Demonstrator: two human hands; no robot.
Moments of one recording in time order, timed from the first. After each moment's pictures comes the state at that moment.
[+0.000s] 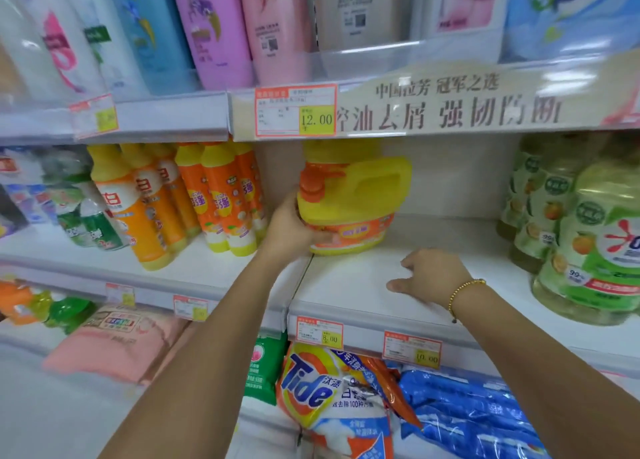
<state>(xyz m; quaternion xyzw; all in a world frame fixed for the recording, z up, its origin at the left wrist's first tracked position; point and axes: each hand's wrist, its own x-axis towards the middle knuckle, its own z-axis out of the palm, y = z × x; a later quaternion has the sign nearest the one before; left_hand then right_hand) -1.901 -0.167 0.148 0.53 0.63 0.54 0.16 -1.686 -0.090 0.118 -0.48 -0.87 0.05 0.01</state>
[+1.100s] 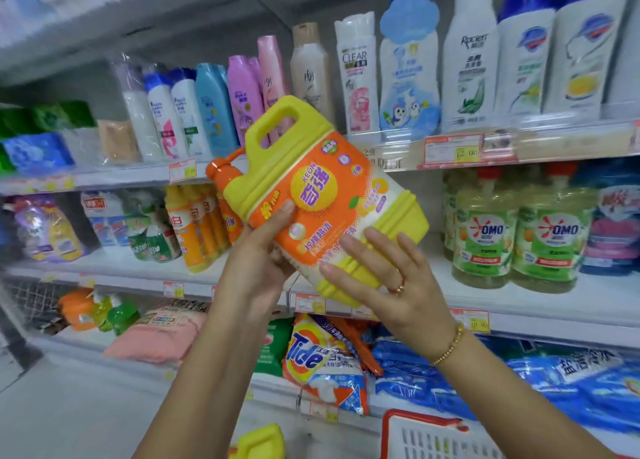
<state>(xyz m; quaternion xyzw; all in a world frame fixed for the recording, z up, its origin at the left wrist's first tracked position) -1.729 -0.392 0.250 0.36 0.41 0.76 0.36 -1.576 -0.291 0.179 -0.05 -0.76 -0.28 0.58</state>
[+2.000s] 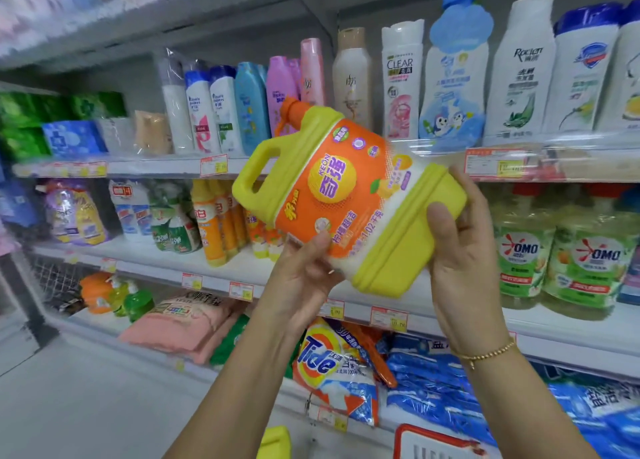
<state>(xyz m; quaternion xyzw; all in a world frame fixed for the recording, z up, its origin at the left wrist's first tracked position) -1.737 -0.383 0.224 0.38 0.24 0.77 0.45 -1.585 -0.321 0.240 -0.04 -0.54 0.55 0.64</state>
